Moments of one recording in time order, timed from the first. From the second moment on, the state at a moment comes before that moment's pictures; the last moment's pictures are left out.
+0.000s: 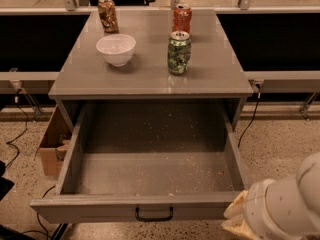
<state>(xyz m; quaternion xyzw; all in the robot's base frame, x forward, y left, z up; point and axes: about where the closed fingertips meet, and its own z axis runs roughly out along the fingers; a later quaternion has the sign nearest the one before) 0.306 -0.164 0.730 -0.57 0.80 0.06 0.17</state>
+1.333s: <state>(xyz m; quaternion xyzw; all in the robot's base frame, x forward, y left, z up) 0.263 -0.146 0.644 -0.57 0.80 0.11 0.13</state>
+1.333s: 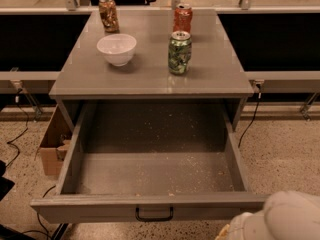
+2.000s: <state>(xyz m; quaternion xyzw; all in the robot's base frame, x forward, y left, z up) 0.309 -0.134 0.542 -0.59 0.80 0.10 0.09</state>
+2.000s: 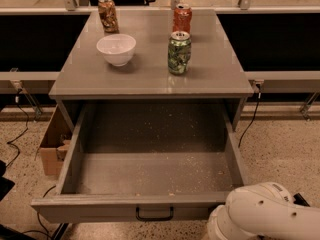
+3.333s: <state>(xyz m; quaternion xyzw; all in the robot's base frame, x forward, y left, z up) 0.399 -0.158 0.547 -0.61 0.79 0.03 0.10</state>
